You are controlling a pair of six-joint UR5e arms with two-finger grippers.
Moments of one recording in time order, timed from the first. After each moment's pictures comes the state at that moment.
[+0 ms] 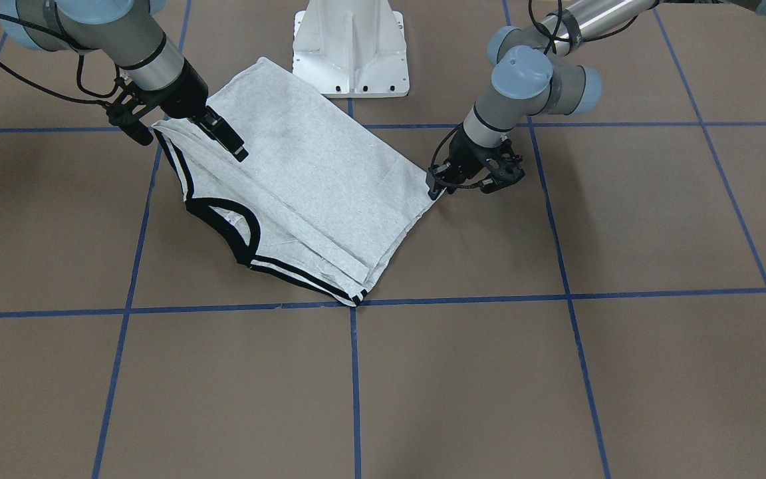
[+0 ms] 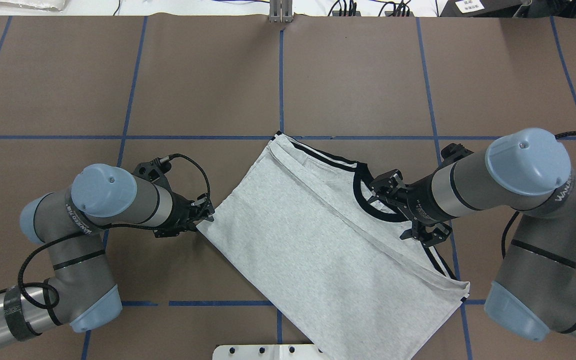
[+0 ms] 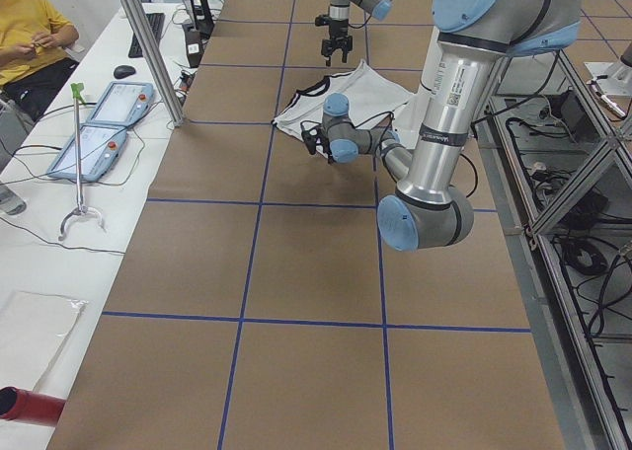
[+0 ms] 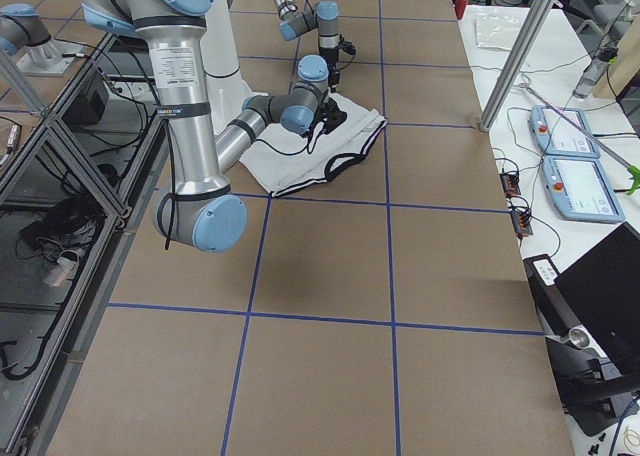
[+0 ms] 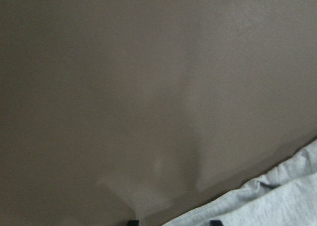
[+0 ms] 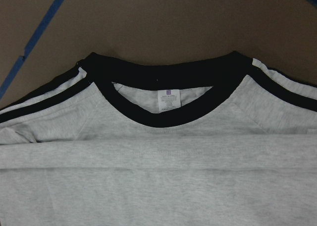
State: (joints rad) left arm -0.48 -1.93 -1.70 -2.13 -1.89 -1.79; right arm 0.57 -1.38 2.05 -1.24 2.03 2.08
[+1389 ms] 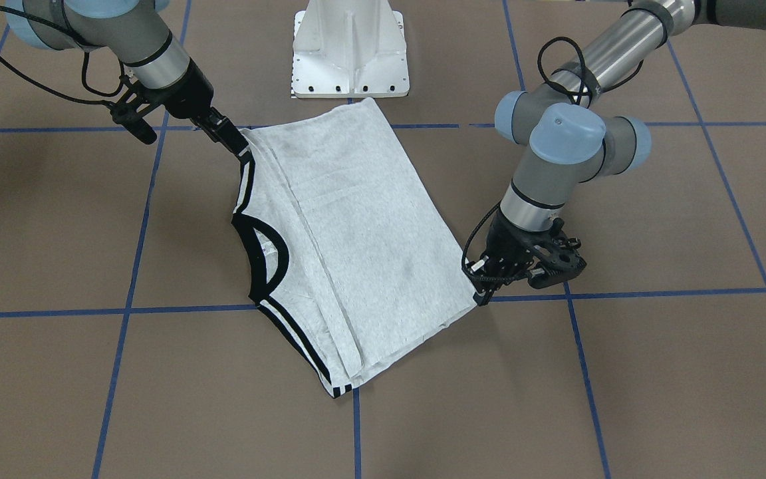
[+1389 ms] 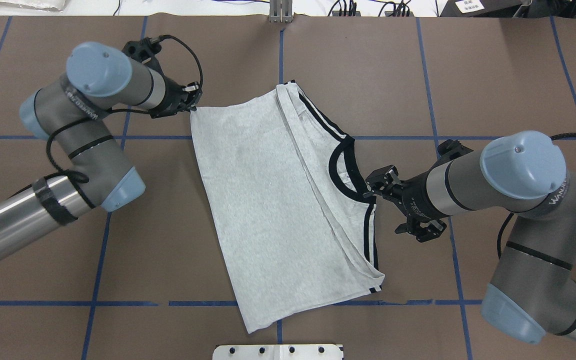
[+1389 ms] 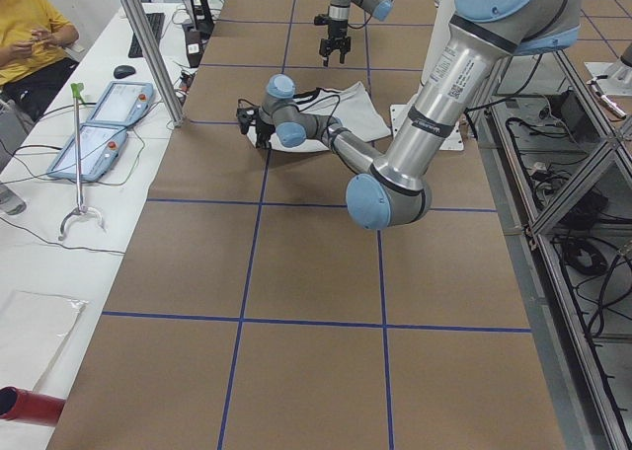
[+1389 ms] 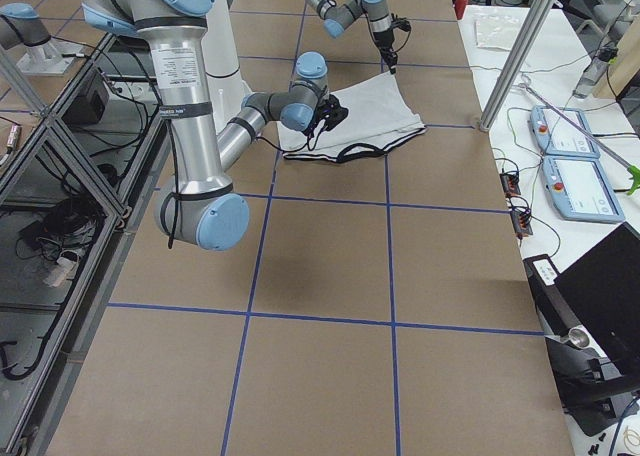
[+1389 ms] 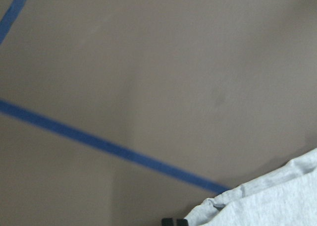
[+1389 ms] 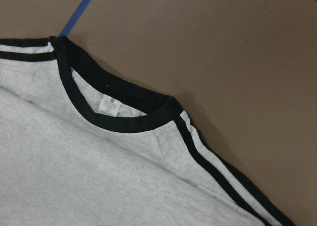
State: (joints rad) left arm -0.79 -2.21 -1.38 -2.15 -1.83 -1.50; right arm 0.56 -1.36 2.06 -1.24 1.96 2.08
